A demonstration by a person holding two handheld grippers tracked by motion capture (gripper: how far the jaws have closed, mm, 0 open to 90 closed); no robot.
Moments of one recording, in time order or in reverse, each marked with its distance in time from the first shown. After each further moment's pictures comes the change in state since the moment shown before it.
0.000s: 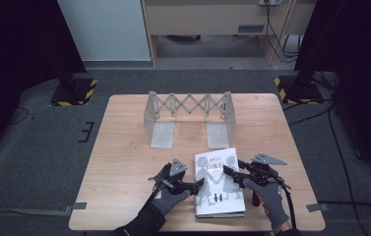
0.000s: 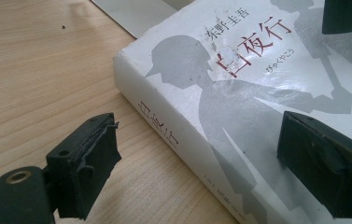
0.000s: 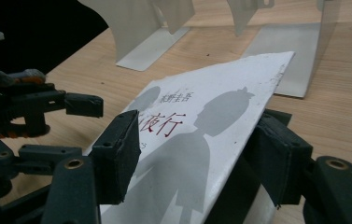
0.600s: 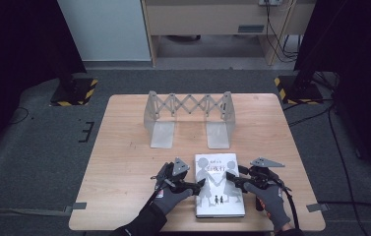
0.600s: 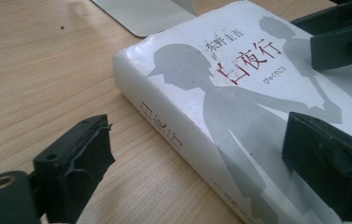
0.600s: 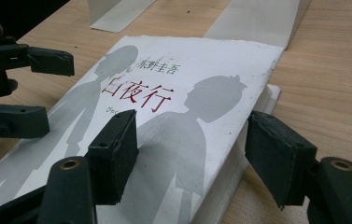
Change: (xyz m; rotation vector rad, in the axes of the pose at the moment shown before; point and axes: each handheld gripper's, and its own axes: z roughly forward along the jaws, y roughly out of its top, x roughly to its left) left arm -0.001 0.003 0.005 0.029 0.023 0.039; right arm -0.012 -0.018 0.001 0.111 -0.056 -0.010
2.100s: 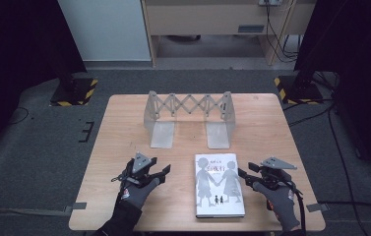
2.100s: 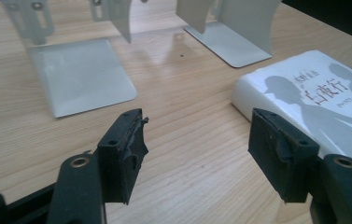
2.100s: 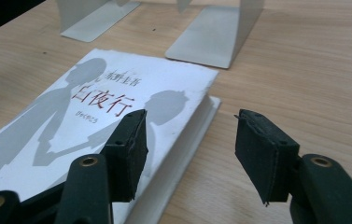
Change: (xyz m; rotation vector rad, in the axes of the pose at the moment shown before) left arm 0.057 -0.005 -0.076 -0.116 0.143 -0.070; right arm -0.004 0.006 -0.028 -0.040 -0.126 -0.061
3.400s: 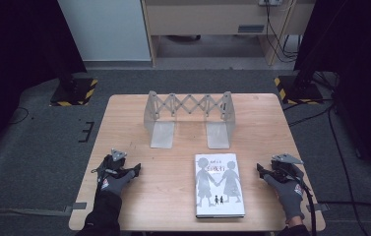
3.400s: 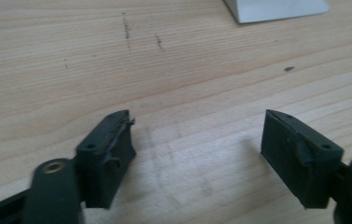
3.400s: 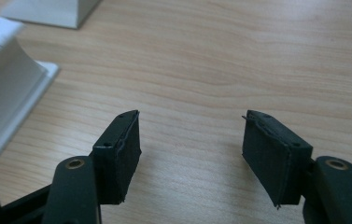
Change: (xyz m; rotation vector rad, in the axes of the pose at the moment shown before) left arm 0.102 -0.033 -0.004 0.214 0.262 -0.105; right arm -0.062 -0.012 0.006 0.090 -0.326 0.020
